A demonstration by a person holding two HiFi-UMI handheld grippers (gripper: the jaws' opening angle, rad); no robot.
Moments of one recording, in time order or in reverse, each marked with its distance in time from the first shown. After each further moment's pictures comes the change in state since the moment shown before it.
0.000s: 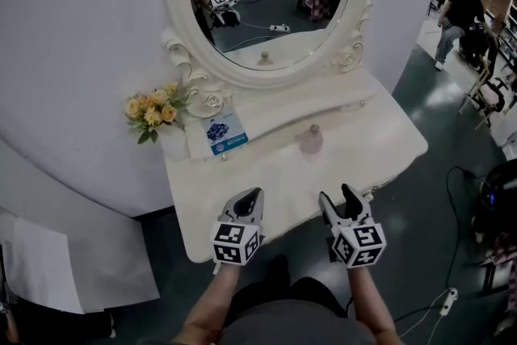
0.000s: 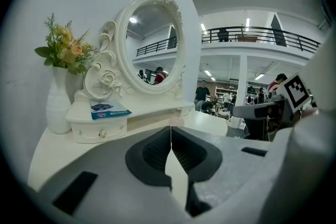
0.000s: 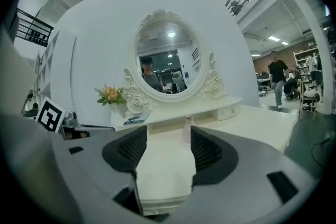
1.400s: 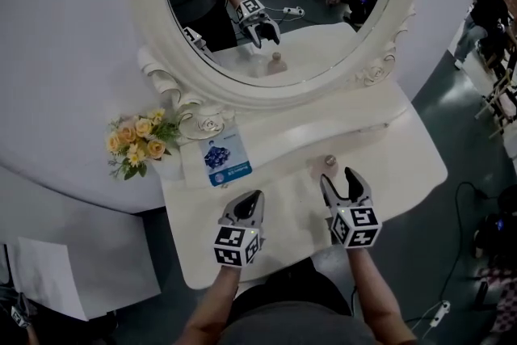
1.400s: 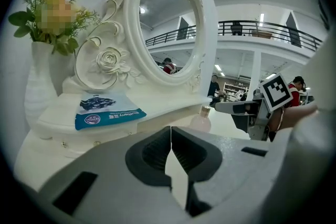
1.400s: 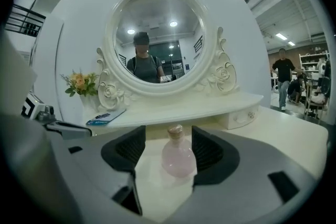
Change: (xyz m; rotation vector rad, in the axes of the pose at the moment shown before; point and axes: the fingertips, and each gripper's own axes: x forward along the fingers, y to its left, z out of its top) left arm 0.096 0.070 0.005 -0.067 0.084 0.070; right arm 0.172 -0.064 0.013 -0.048 0.095 -0.005
